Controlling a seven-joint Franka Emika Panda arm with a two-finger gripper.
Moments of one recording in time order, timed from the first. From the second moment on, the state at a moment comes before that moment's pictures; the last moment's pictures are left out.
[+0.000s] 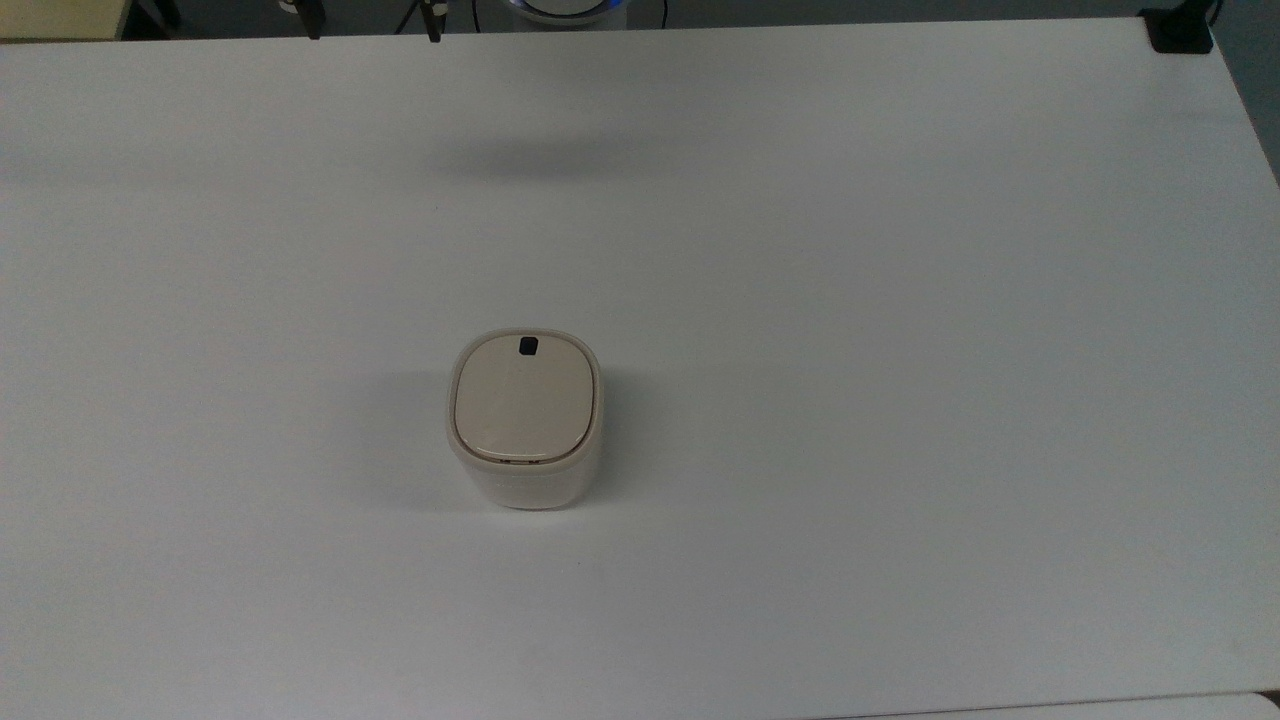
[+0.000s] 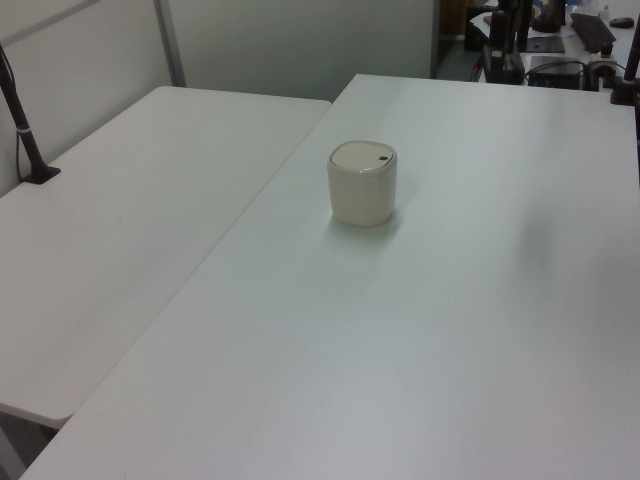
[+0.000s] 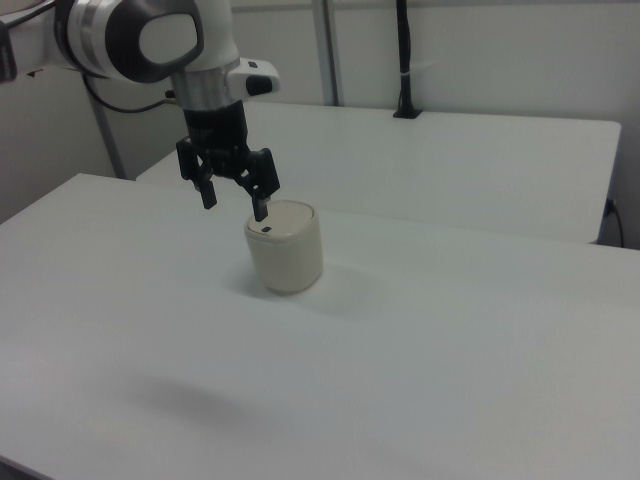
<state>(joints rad) -0.02 -0.03 -0.14 -1.68 0.00 1.64 -0.16</state>
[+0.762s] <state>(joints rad) -0.02 -0.02 -0.13 -1.68 0.00 1.64 -0.14</state>
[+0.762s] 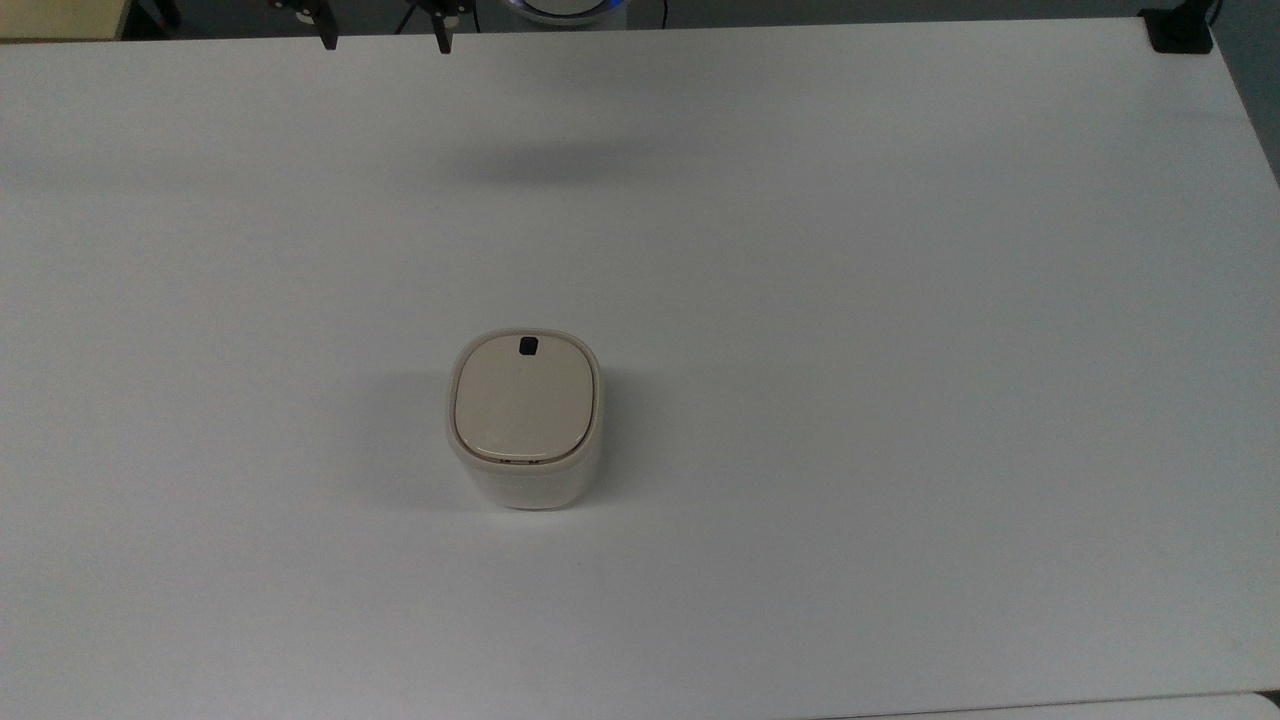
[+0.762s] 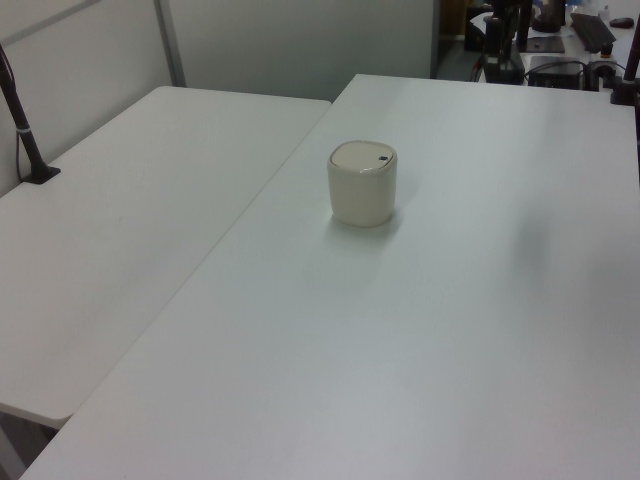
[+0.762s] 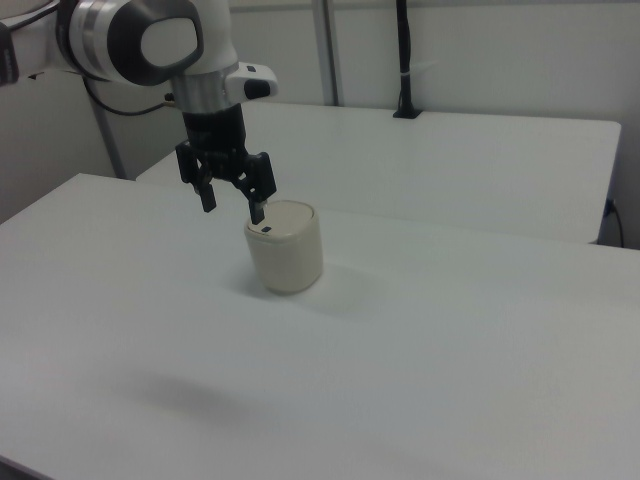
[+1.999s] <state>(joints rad) 0.01 0.15 -0.13 -1.63 0.08 1.92 -0.17</state>
